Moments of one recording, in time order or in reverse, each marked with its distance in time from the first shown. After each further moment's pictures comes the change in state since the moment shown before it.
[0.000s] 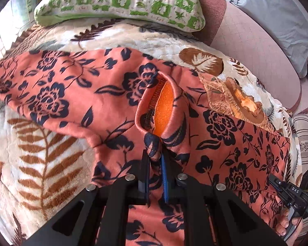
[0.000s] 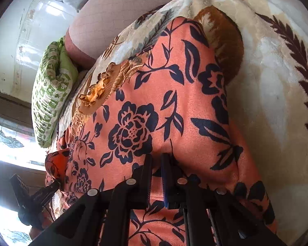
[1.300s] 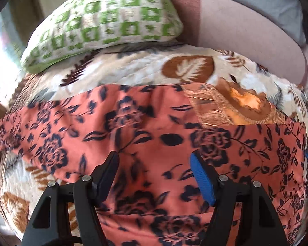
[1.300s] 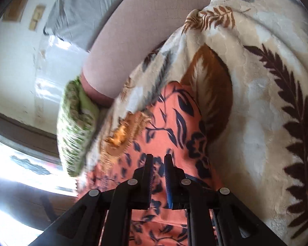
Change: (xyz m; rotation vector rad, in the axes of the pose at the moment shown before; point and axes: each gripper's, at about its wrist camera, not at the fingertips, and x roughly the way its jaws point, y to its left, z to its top) left arm -0.009 -0.079 0.026 0.286 -0.092 0.167; right arm -0.044 -0.041 0.037 0.165 -0.177 0.268
